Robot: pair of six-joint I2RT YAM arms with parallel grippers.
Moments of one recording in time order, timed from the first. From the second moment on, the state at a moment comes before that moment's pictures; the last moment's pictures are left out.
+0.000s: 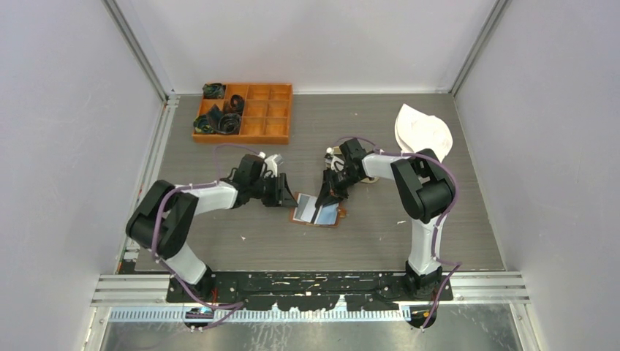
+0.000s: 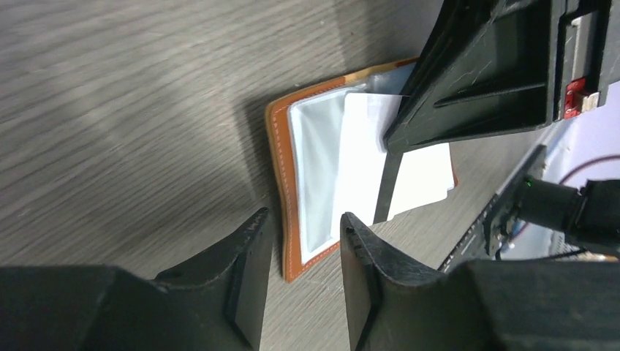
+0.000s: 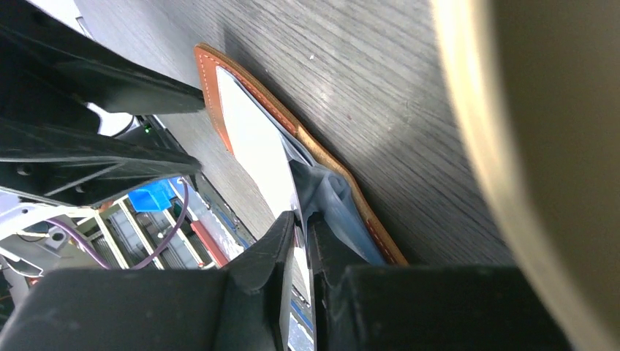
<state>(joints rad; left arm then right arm) -0.47 1.66 0.72 0.13 0.57 -0.53 0.43 1.98 1.11 -0.37 -0.81 0.44</state>
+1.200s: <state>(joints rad) -0.98 1.72 0.88 0.09 -0.04 -0.52 0.43 1.99 1.14 -0.40 -0.81 0.42</state>
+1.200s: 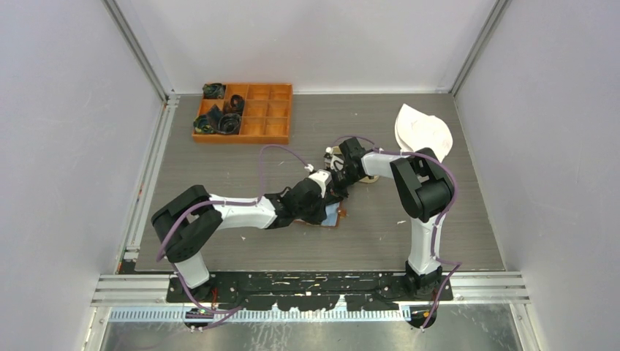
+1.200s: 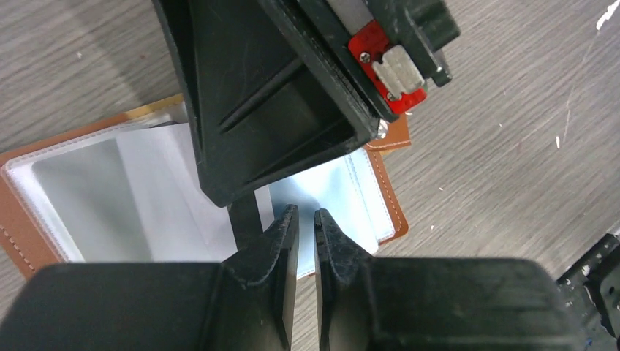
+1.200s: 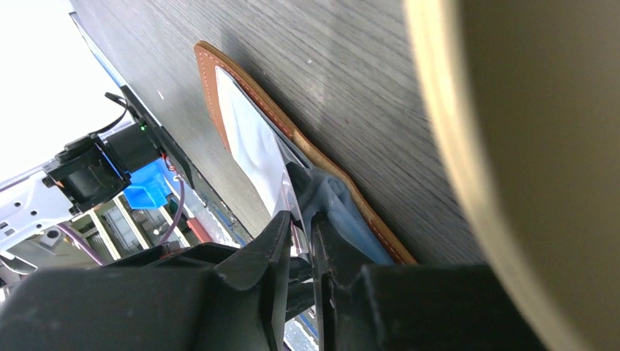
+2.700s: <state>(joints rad) -0.89 1.30 0.60 0.17 -0.09 -0.39 0.43 1.99 1.22 -0.59 -0.78 0.28</state>
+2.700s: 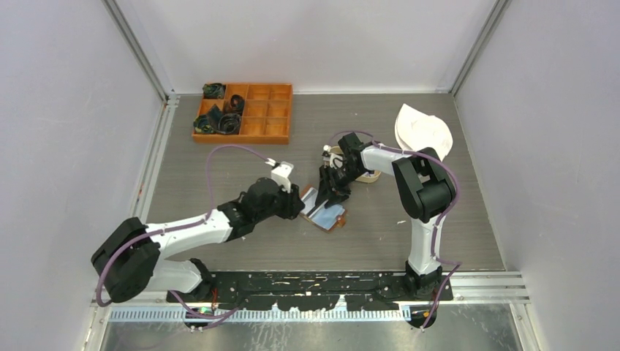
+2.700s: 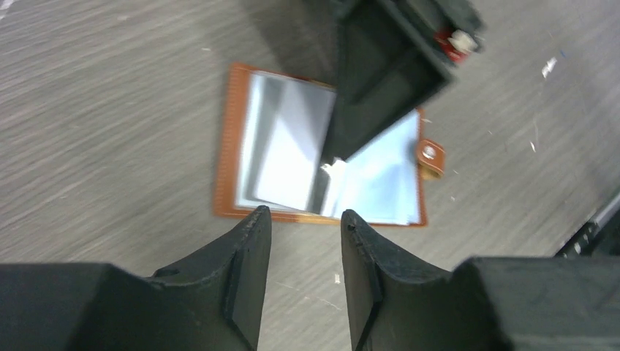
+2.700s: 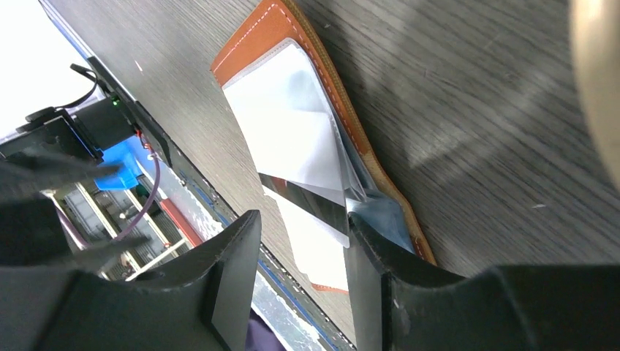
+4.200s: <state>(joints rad) -0.60 1.76 0.52 0.71 0.45 -0.79 0.40 1.94 1.23 -0.61 -0.59 0.29</state>
